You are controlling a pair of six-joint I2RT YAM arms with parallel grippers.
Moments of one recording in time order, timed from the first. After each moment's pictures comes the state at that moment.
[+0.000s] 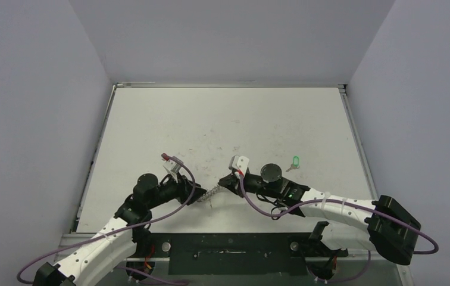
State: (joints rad) left arm -0.53 0.60 0.17 0.16 0.45 -0.49; right arm 0.98 1.17 0.49 0.46 -0.29 -0.13
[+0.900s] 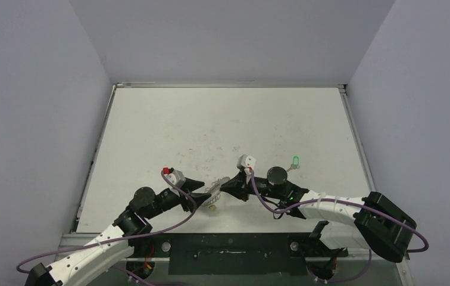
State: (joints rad) left arm -0.76 0.46 0.09 0.34 0.30 -0.26; right arm 0.89 1.23 0.36 0.71 -0.43 0.11
